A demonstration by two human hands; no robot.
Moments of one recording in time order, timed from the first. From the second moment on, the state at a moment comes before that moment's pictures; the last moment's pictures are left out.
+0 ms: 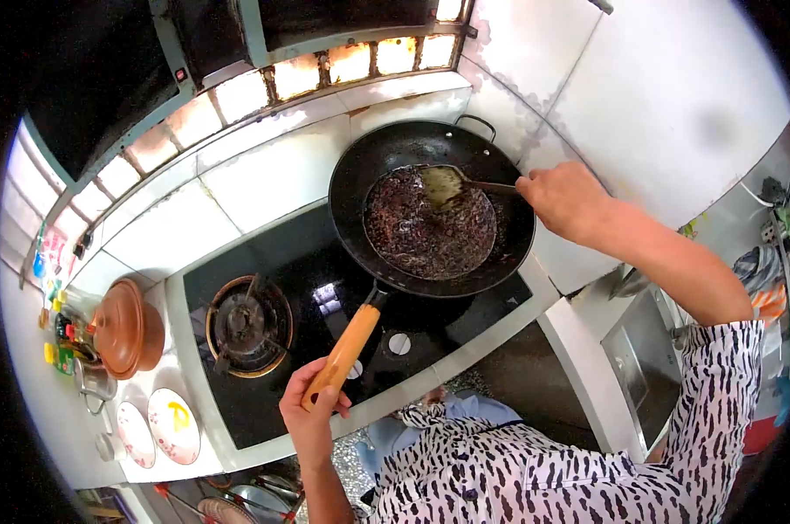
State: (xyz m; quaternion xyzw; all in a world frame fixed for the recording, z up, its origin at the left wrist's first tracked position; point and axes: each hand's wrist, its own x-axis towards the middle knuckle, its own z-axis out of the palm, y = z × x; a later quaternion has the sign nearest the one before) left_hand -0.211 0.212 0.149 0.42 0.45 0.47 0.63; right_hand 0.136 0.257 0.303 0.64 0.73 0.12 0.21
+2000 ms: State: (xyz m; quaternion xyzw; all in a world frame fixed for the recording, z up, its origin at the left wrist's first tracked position) left_hand -0.196 0.237 0.180 0.86 0.49 0.06 0.13; right_hand 0.102 0.389 0.389 0.68 0.56 -0.10 0.46
